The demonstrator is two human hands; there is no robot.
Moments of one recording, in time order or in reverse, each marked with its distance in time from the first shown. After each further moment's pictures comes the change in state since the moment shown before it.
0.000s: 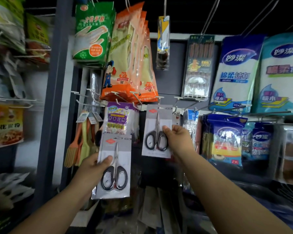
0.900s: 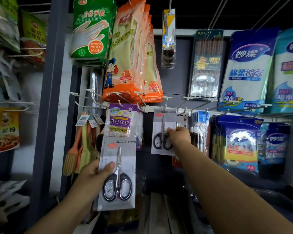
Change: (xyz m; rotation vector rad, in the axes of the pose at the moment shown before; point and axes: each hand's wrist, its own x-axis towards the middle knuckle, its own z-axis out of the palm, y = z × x) left_hand 0.013 -0.004 -0.007 -0.040 -0.095 -0.001; right_hand 0.074 0.023 0.028 -0.167 0.141 0.184
